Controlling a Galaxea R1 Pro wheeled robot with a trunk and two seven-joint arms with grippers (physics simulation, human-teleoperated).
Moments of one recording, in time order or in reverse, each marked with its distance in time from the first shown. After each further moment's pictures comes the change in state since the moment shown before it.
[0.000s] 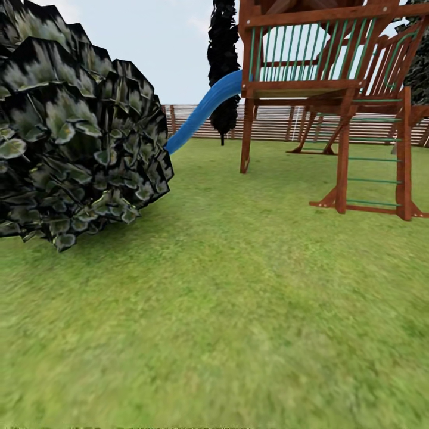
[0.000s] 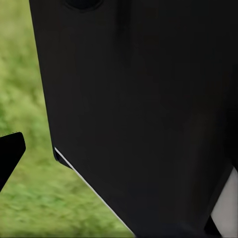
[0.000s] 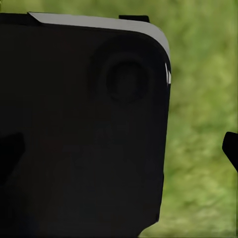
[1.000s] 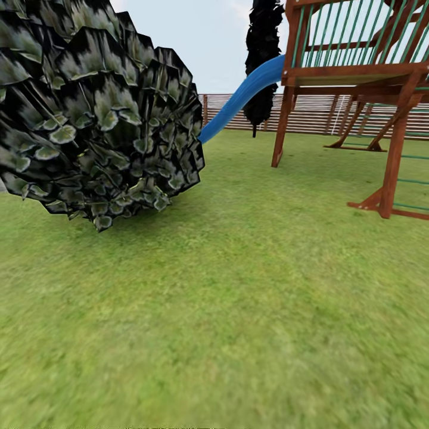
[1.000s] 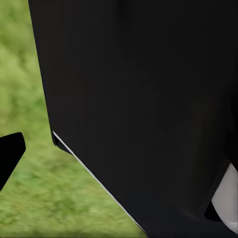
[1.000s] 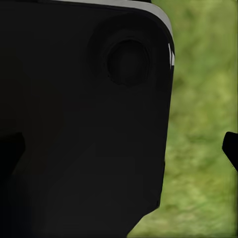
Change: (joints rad) left arm 0.000 0.000 0.000 0.000 0.001 0.000 0.000; right arm 0.000 0.001 0.001 -0.001 0.001 -0.001 0.000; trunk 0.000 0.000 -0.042
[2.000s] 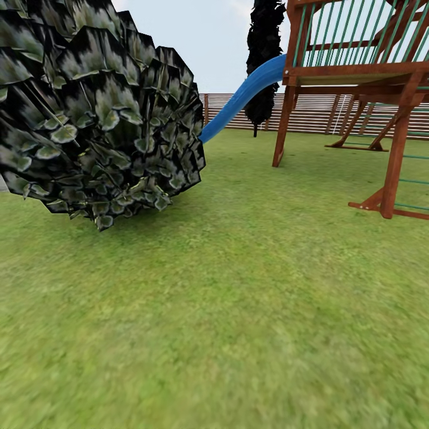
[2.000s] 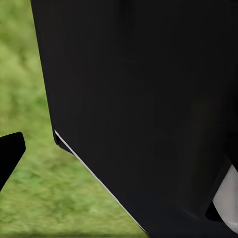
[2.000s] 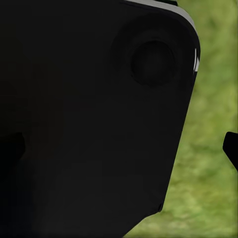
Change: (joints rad) left arm 0.000 0.002 0.000 -0.002 0.003 0.001 0.002; right arm 0.000 0.000 0.060 -0.001 0.049 -0.001 0.051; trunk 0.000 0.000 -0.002
